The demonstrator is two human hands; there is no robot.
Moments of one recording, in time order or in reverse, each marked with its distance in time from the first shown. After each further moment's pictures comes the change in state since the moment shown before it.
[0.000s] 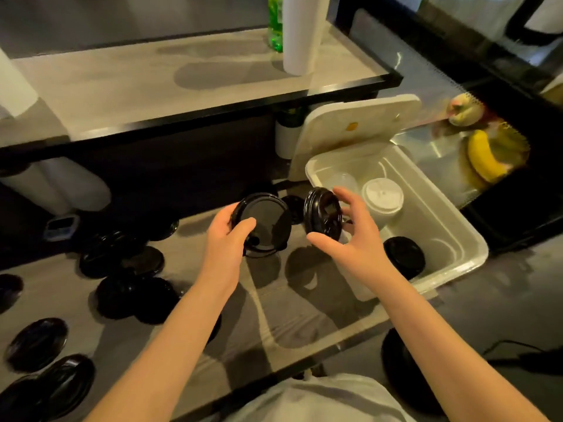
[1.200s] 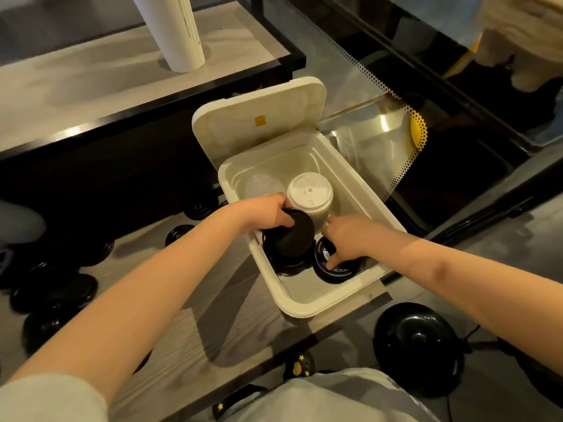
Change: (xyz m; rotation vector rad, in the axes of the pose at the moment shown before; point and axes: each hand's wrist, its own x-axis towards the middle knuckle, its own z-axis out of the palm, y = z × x) left_hand 0.079 -0.018 0.206 1.168 -0.764 -0.239; right_hand 0.066 0.121 -0.134 -1.220 -0.831 0.046
